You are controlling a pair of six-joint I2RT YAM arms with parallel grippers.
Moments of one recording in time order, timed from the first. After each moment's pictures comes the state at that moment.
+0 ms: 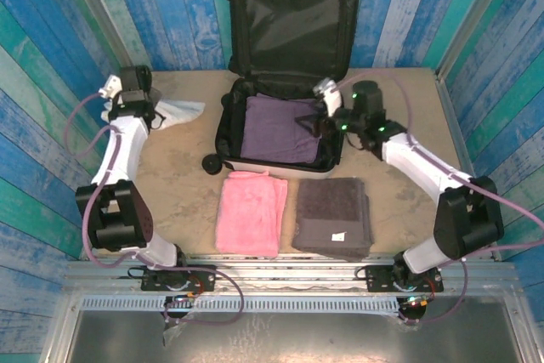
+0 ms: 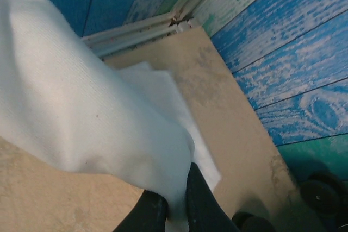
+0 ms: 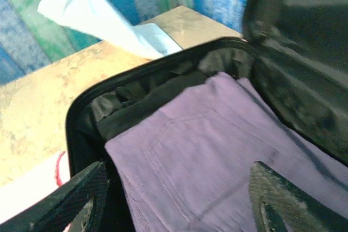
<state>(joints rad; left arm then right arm) 0.14 1.54 1.35 -0.45 -0.27 -0.87 0.43 1.52 1.07 0.04 -0.56 -0.15</state>
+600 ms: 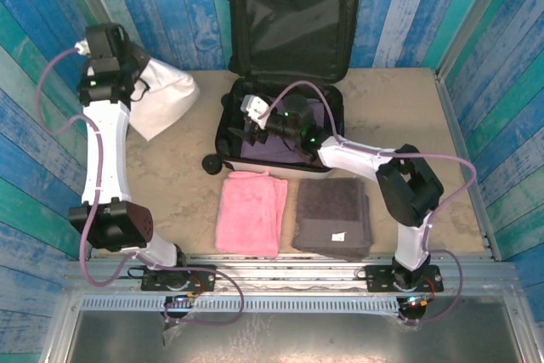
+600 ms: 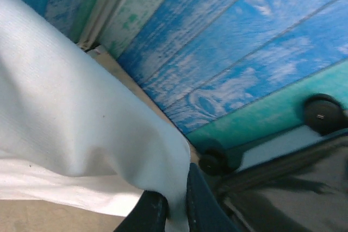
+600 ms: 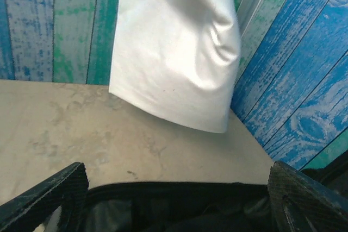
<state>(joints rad) 0.14 1.54 1.84 -0.73 -0.05 -0.76 0.75 1.92 1.34 0.47 -0.39 -0.38</state>
